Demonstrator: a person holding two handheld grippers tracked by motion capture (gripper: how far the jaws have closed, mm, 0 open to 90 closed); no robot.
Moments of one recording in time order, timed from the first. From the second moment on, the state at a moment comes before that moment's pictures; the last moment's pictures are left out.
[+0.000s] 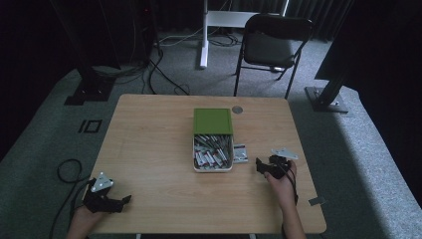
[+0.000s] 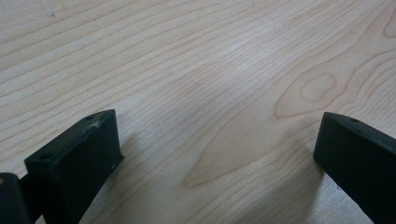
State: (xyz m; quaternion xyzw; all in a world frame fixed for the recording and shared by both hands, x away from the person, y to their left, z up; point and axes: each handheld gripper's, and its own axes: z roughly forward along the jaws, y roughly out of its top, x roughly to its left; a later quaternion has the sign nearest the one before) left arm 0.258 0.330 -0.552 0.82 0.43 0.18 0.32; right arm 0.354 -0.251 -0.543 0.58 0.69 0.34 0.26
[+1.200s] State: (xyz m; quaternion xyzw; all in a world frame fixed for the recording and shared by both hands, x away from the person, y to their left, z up) left arm 0.258 0.330 -0.552 0.82 0.43 0.18 0.32; right arm 0.283 -0.312 -0.548 0.67 0.61 0.29 0.33
